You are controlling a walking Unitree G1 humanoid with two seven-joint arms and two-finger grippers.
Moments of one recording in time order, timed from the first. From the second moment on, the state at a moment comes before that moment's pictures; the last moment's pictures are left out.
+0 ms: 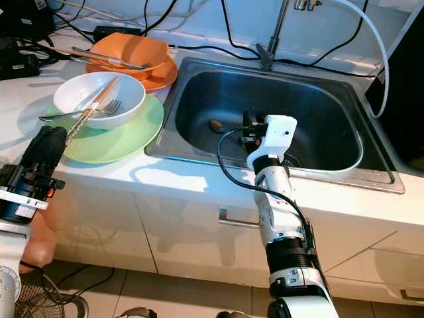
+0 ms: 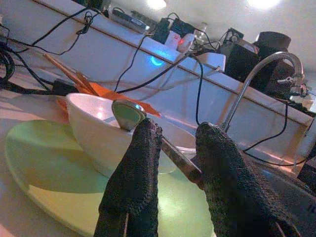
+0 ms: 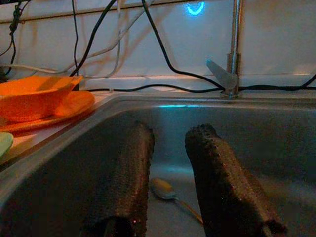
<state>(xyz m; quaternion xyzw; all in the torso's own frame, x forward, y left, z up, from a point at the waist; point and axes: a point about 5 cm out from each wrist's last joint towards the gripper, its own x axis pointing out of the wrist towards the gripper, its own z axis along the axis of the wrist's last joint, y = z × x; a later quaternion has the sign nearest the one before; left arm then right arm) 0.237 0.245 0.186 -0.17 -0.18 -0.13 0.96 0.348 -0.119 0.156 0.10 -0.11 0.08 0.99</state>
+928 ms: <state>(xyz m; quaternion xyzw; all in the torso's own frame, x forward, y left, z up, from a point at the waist) 0.242 0.218 0.208 -0.16 -0.20 -0.20 0.95 0.347 -0.119 0.157 0.10 -0.12 0.08 0.98</state>
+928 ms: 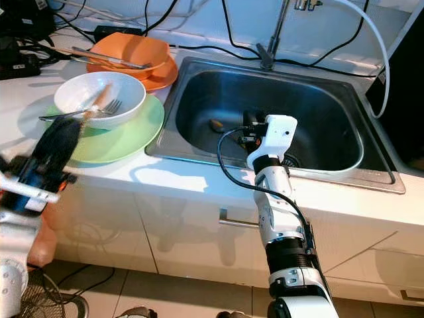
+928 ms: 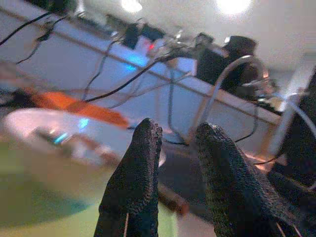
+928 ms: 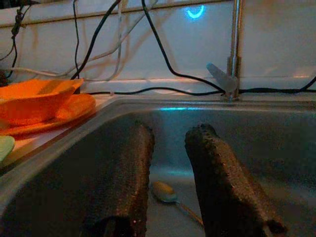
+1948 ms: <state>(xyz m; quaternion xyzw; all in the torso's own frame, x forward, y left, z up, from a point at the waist) 0.249 0.209 0.206 -0.03 -0.20 -0.15 0.97 0.347 -0.117 0.158 0.11 -0.13 0.08 0.98</state>
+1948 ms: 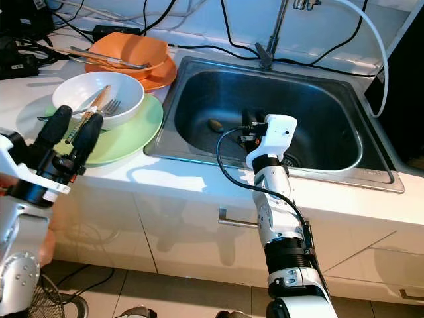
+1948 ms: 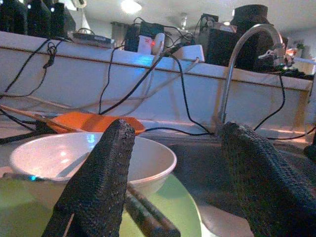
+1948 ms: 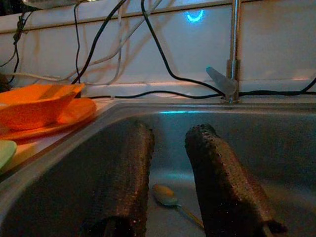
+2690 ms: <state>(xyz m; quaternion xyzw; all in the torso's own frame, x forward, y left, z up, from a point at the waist) 0.255 0.212 0.191 0.09 -0.20 -0.07 0.97 0.346 -0.117 0.159 0.12 -0.13 0.09 0.98</state>
